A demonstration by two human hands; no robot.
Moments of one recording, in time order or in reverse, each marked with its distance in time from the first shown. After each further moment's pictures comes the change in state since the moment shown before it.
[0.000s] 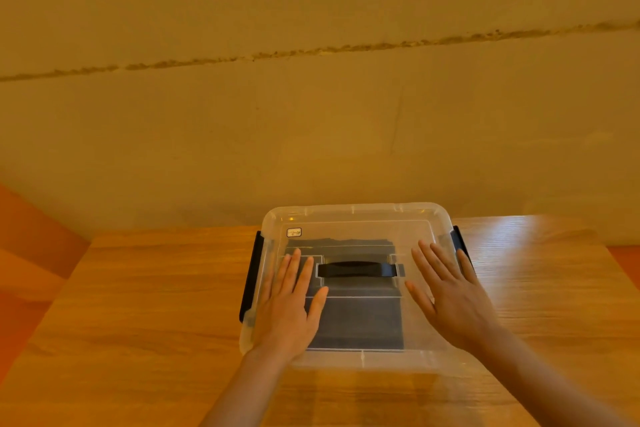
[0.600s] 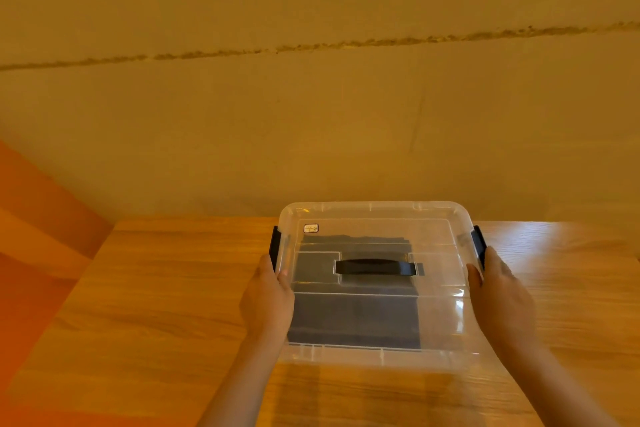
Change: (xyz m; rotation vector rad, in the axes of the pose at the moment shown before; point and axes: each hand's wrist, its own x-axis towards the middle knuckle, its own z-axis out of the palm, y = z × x) left_hand -0.001 -0.016 -0.022 -0.326 0.257 -0.504; right_hand 0.002 0.011 -0.012 0.344 0.133 0.489
